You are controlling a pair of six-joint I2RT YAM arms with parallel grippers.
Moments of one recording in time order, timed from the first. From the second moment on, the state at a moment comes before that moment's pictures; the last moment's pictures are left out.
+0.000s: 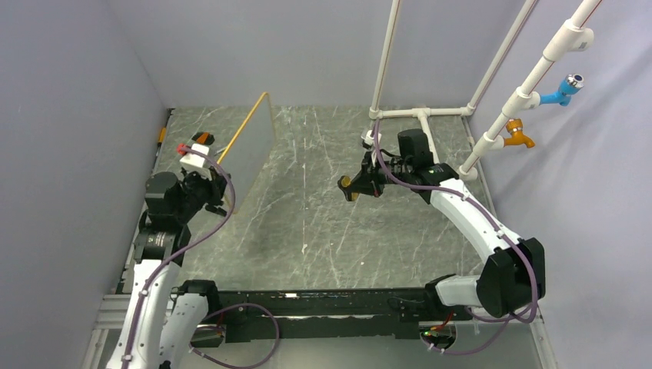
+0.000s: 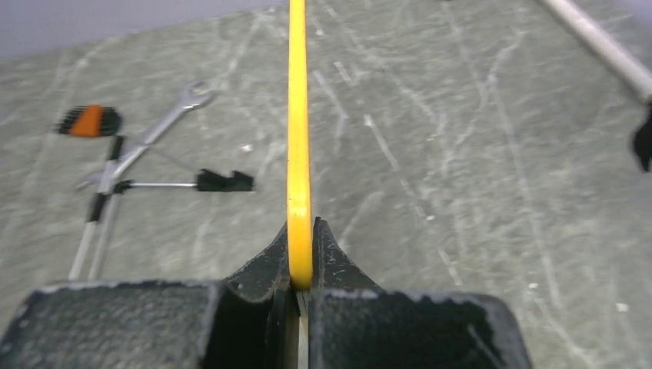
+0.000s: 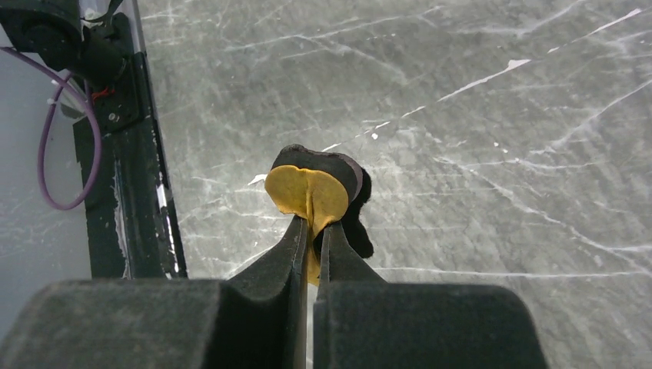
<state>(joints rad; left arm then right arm) -0.05 0.67 0.75 -0.30 0.36 -0.02 0.36 1.31 1.04 -0.37 -0.87 -0.26</state>
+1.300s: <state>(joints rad) 0.31 0.73 0.73 -0.33 0.52 0.29 0.36 1.34 1.02 -0.39 -0.90 -0.27</state>
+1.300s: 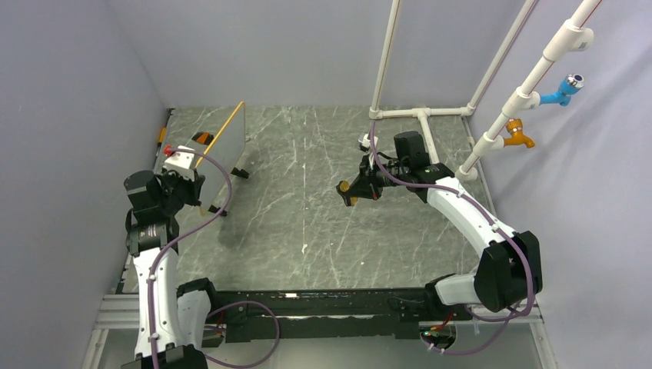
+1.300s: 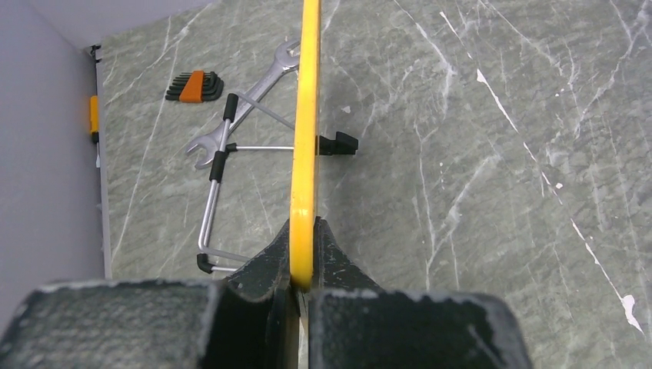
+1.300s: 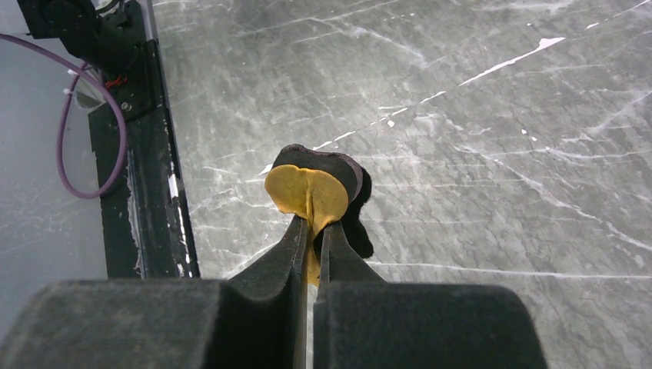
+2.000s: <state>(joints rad) 0.31 0.75 0.67 -0.29 0.54 0.31 0.36 1.36 1.01 -0.39 -0.90 -0.27</state>
